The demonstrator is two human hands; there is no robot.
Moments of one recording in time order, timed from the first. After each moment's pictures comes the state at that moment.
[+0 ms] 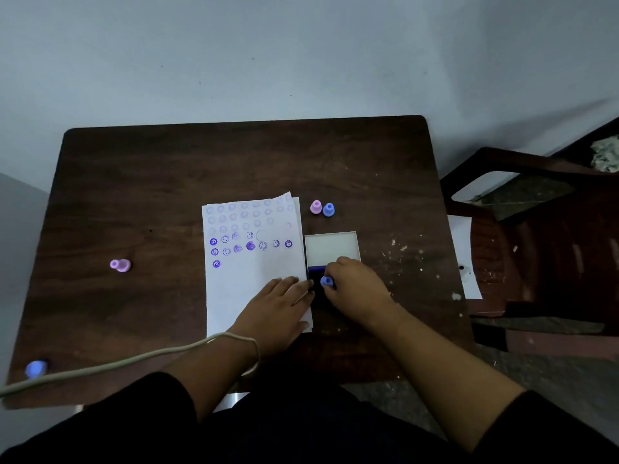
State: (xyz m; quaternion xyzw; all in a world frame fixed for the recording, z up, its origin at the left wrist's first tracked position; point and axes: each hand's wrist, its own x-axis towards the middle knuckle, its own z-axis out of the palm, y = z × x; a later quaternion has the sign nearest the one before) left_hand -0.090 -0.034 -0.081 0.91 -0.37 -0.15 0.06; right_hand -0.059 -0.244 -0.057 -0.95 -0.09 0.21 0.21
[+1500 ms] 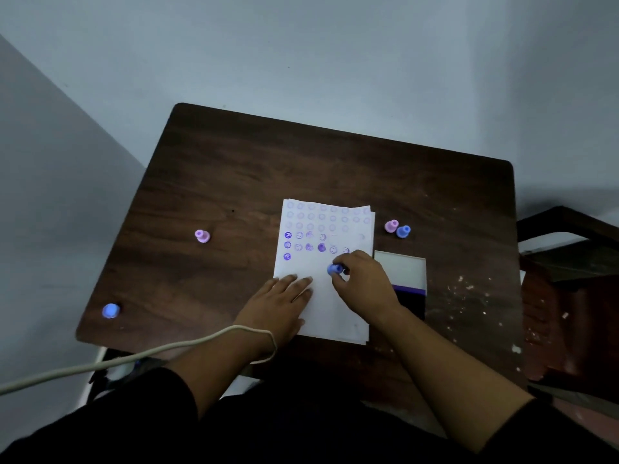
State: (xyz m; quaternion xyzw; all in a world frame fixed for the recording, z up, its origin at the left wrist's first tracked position) left_hand -0.107 0.078 -0.073 0.95 -0.23 -0.19 0.08; right_hand -0.034 -0.129 -0.047 -0.94 -0.09 0.16 0.28
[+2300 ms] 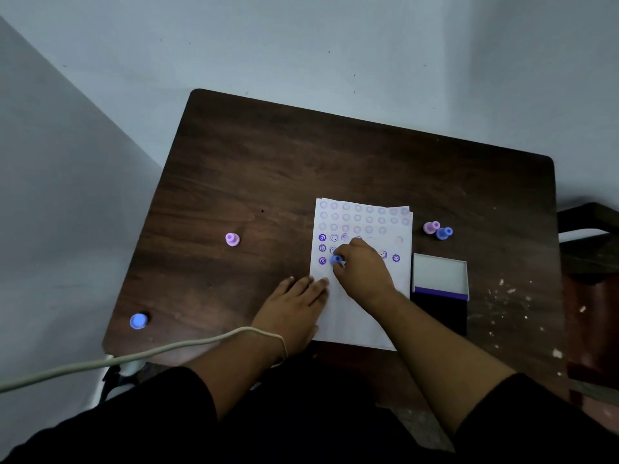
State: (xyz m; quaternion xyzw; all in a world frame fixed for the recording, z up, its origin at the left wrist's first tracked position) left_hand -0.100 0.133 -0.089 0.94 -0.26 -0.20 0.08; right_hand -0.003 -0.036 -0.073 -0.96 -0.07 0.18 0.21
